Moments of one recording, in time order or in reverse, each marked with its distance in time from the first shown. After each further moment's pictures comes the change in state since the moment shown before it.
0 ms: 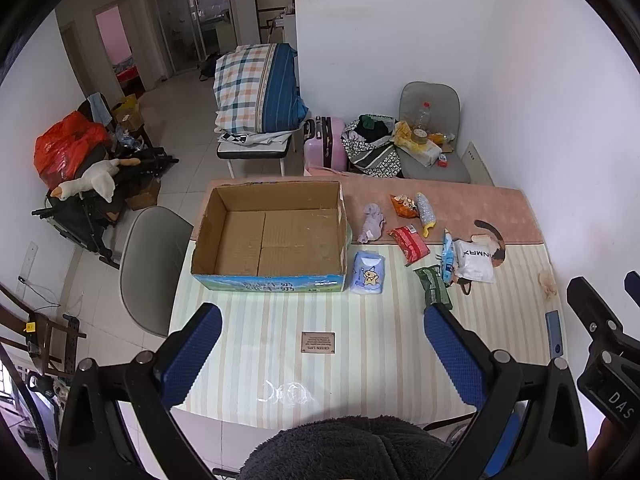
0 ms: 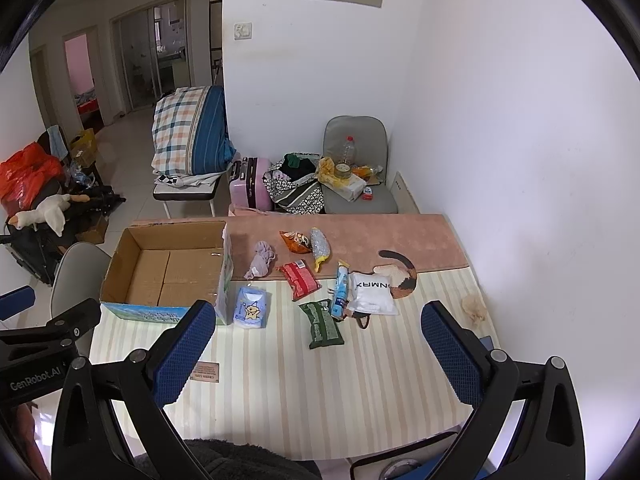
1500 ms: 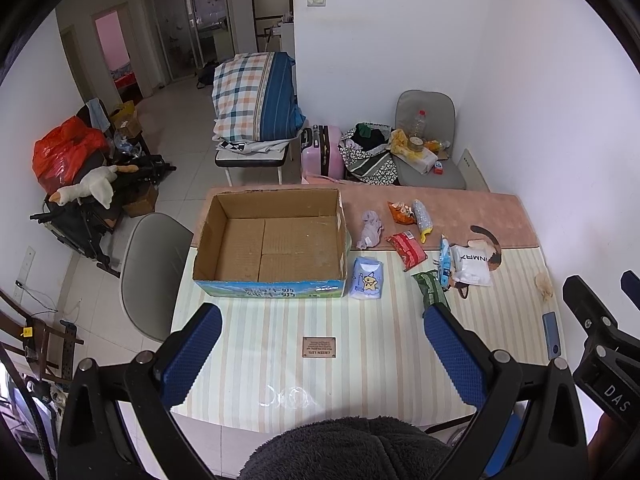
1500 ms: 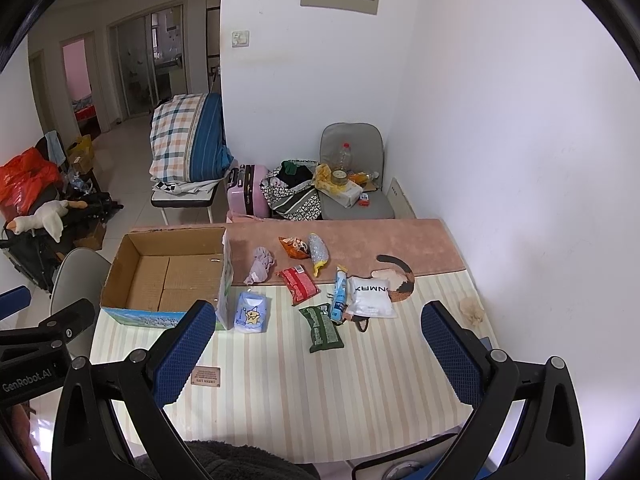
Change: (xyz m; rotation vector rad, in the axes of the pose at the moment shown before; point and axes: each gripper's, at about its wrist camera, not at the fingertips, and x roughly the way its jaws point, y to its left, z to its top) left arm -0.003 -0.003 0.006 0.004 -0.024 -0.010; right arm 0.000 0.006 0.003 0.001 -0.022 -0.015
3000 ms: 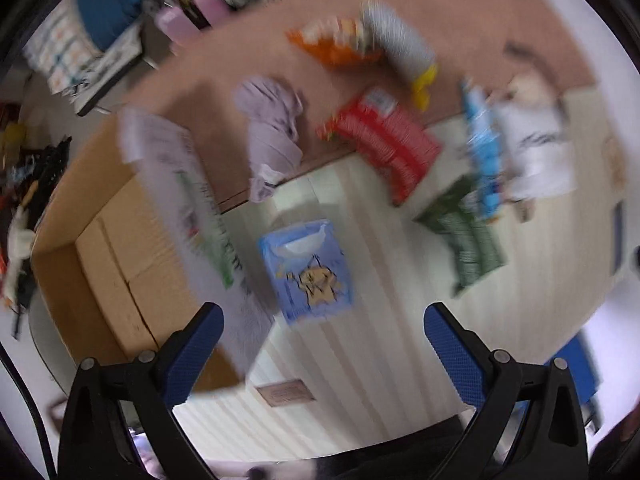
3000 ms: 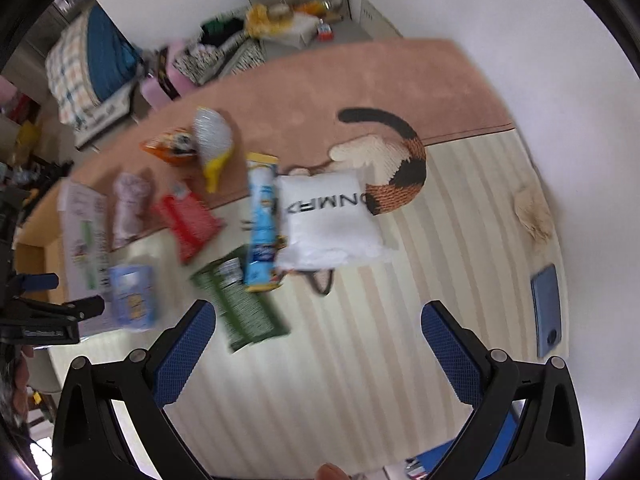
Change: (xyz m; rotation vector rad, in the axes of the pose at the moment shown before) left arm 0.431 -0.170 0.059 0.458 0.743 -0.021; right arm 0.437 -0.171 -0.033 0.220 0.600 0.010
